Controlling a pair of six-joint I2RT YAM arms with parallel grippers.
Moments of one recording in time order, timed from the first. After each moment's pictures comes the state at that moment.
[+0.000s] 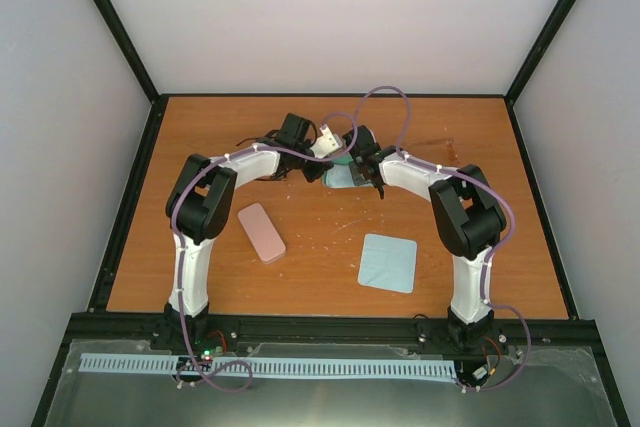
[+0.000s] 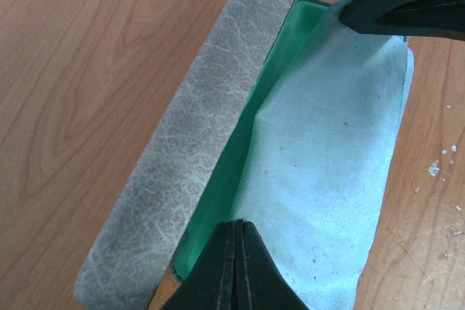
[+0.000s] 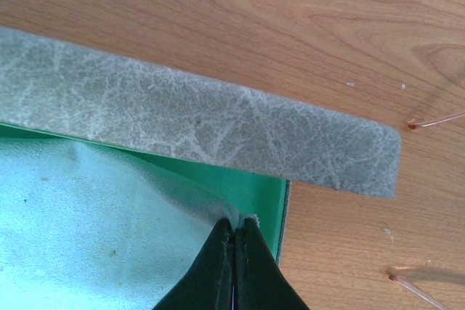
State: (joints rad) left arm -0.48 2.12 1.48 -0.24 0.41 0.50; right arm 0.54 1.98 1.36 -0.43 0.36 0.18
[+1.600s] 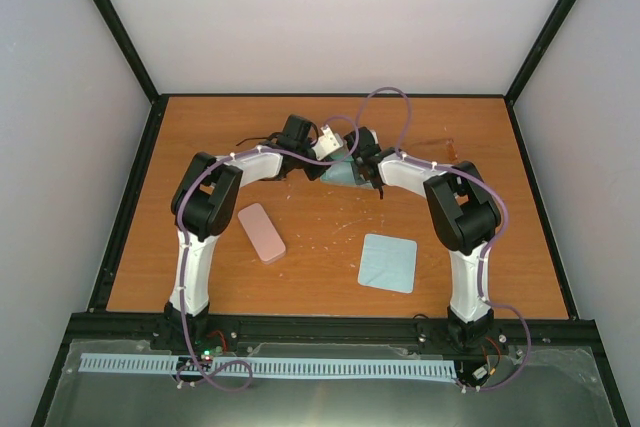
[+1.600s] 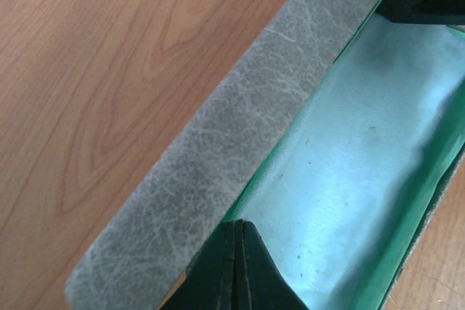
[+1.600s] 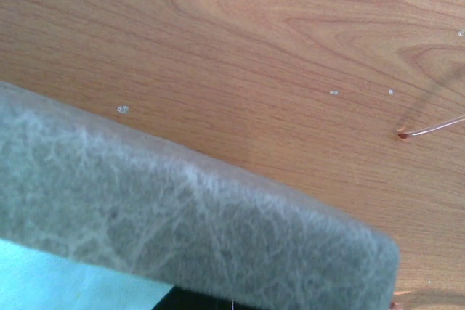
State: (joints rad) left arm -0.48 2.17 1.48 -0.13 0.35 0.52; right arm 0.53 2.03 1.36 -0.37 0.41 0.19
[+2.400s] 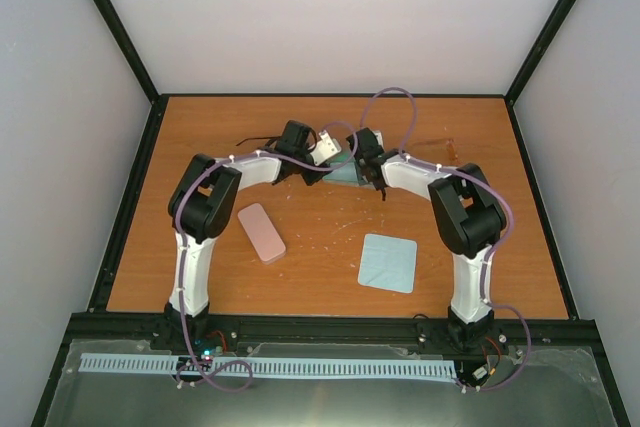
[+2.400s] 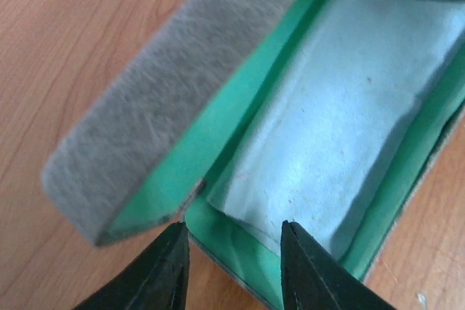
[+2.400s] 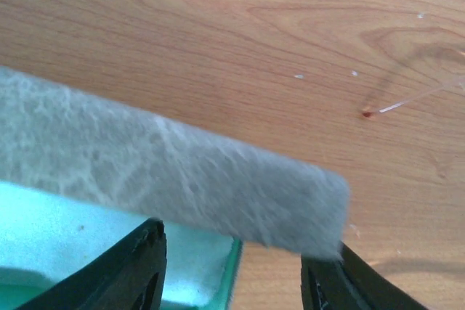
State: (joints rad) left arm -0.49 2.15 1.42 -0.09 0.30 0.51; right arm 0.52 2.01 1.33 -0.37 0.44 0.23
